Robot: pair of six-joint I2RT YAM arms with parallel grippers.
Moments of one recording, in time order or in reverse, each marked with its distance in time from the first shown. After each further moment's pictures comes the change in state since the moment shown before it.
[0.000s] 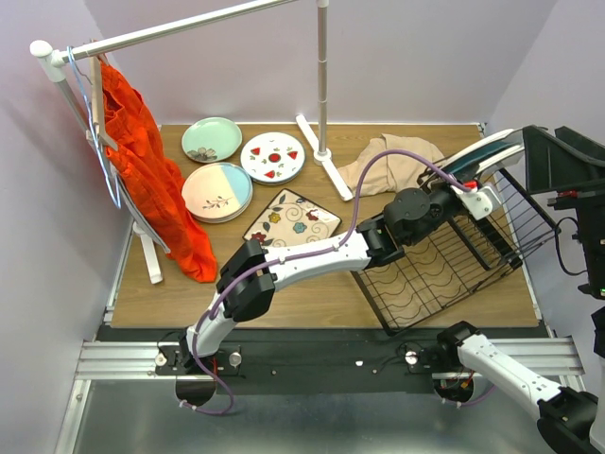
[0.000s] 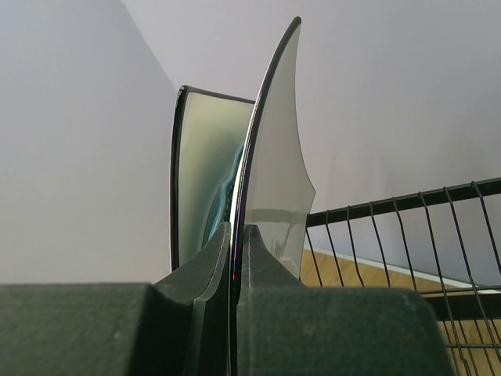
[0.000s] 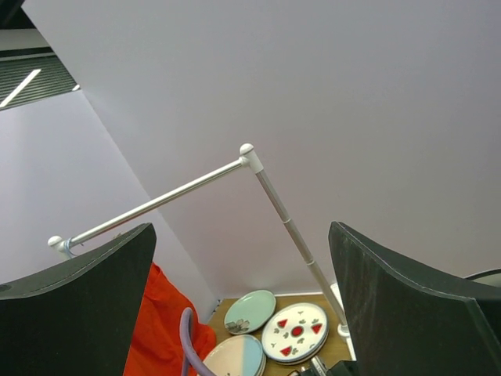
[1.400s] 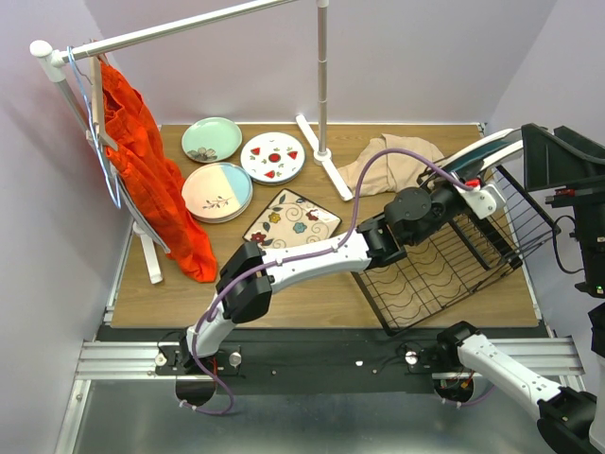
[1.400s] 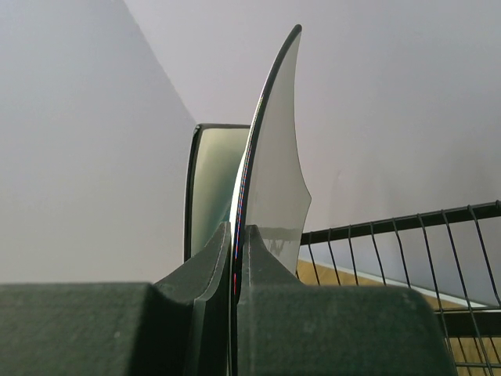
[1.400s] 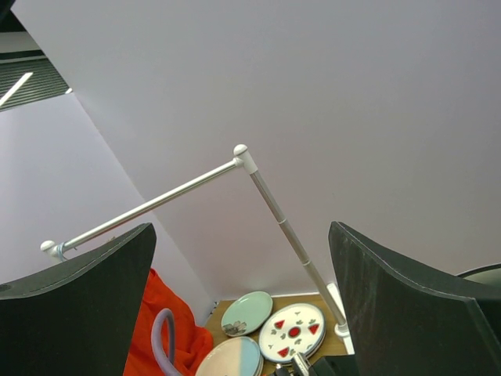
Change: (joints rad) left arm -0.015 -0.005 0.040 -0.007 -0.016 0.008; right arm 0.000 0.000 -0.016 0.012 0.023 0.000
